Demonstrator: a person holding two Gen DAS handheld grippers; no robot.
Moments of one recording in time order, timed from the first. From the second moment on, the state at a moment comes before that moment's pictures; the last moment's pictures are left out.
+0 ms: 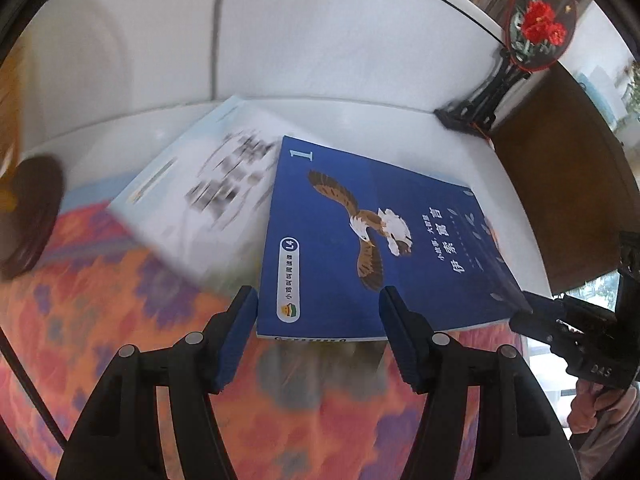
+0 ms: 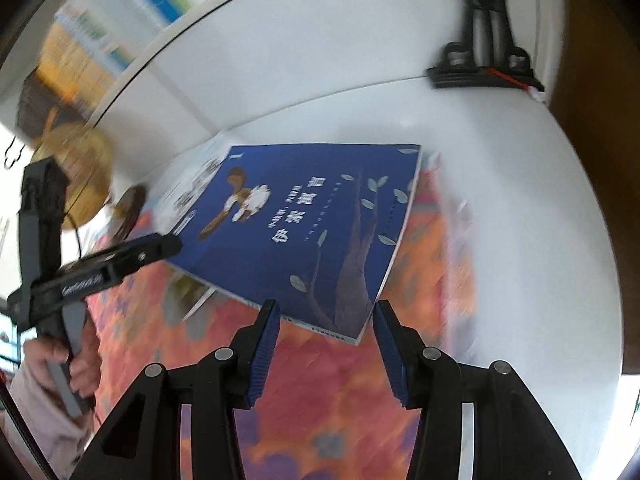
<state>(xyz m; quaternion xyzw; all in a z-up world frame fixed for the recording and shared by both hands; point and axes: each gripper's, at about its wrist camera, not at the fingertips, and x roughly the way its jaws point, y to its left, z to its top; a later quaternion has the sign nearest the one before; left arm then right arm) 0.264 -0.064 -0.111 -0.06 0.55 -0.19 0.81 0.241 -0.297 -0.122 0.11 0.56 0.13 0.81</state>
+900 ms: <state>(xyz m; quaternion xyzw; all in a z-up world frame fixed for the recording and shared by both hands) 0.068 0.149 -0.114 -0.15 0.60 -0.10 0.78 0.013 -0.075 -0.139 0.14 0.63 0.28 0.71</state>
